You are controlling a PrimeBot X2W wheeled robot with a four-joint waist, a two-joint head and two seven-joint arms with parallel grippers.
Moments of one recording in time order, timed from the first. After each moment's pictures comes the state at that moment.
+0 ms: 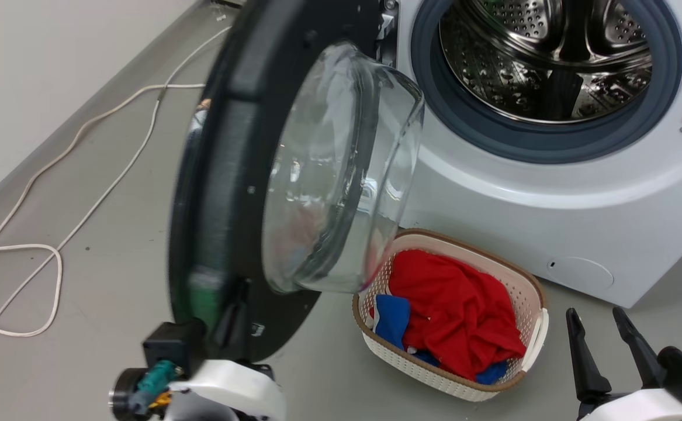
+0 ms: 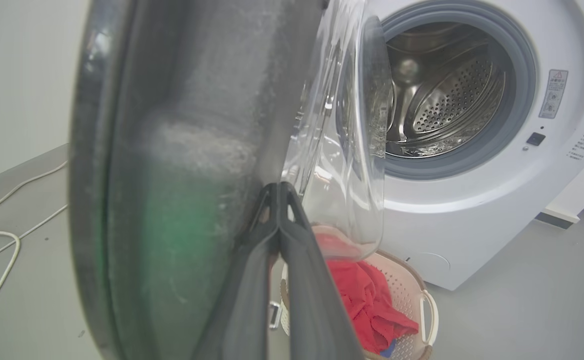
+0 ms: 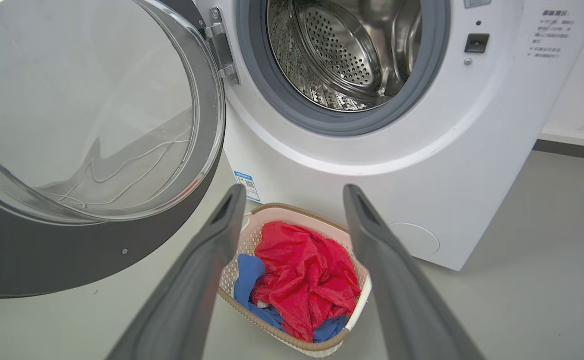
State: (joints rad) left arm -0.03 0.26 -0.45 -0.13 -0.47 0.38 -0.07; right arm 0.16 -0.05 -0.07 -0.10 0.17 0.13 0.00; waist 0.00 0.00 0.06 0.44
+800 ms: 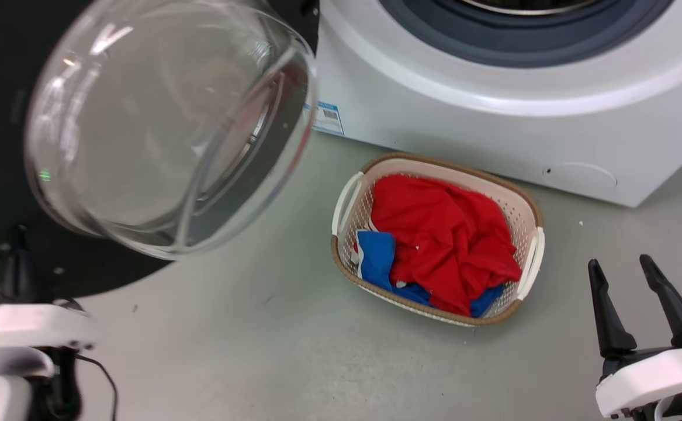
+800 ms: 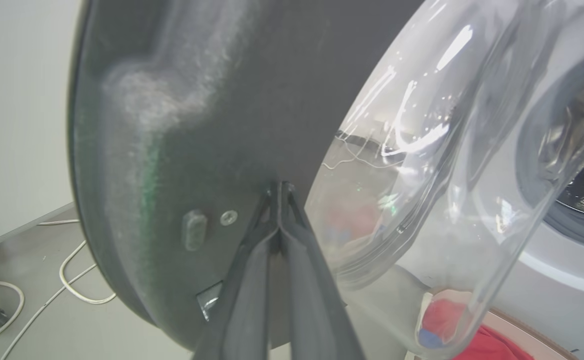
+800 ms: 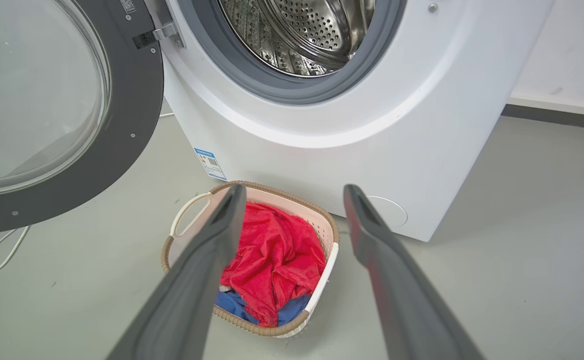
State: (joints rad) left arm -0.11 0.43 -0.03 0.04 -0.70 0.29 -0.21; right arm 0.08 -0.12 -0.07 -0.20 0.14 0.13 0.06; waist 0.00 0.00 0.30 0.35
